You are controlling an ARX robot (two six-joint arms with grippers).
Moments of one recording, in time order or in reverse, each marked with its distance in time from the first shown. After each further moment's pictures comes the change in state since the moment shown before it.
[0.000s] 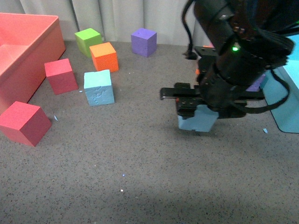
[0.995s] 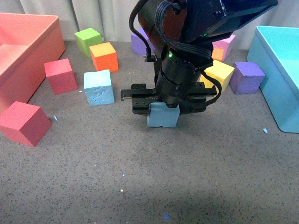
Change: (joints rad) left arm 0.000 0.000 0.000 0.000 0.000 0.000; right arm 0.111 0.189 0.246 -0.043 0.024 0.047
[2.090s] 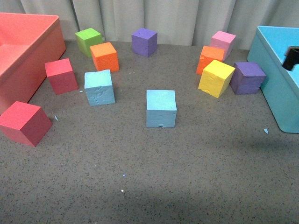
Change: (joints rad) left arm 0.000 0.000 0.000 0.000 -0.001 0.000; right arm -0.265 -0.717 -1.247 1.698 0.230 -0.371
